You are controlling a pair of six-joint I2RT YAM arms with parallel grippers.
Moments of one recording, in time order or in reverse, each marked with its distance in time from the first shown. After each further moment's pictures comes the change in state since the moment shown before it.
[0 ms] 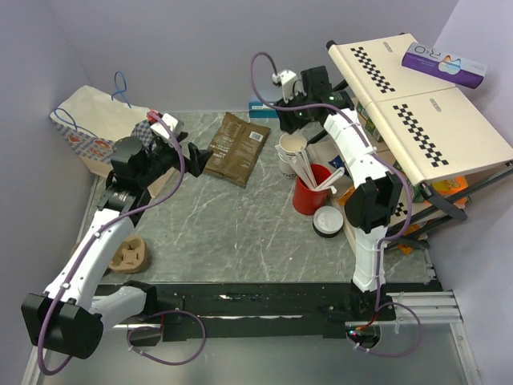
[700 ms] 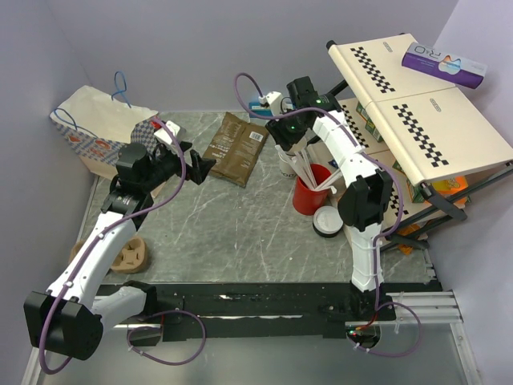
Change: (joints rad) left arm 0.000 -0.008 -0.083 0.016 0.041 -0.058; right arm 0.048 0.068 -0.004 -0.238 -0.020 -0.132
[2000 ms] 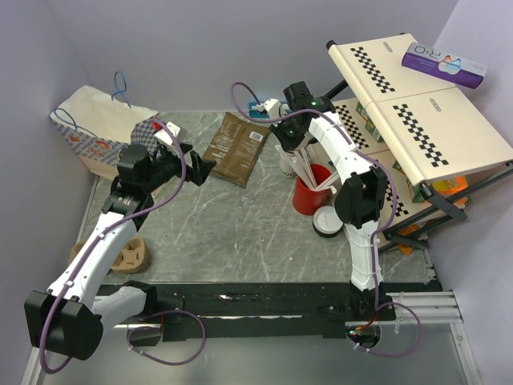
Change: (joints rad) left arm 0.000 0.000 -0.013 0.003 0.000 -0.011; right arm 0.000 0.053 0.000 -0.019 0.046 -0.056
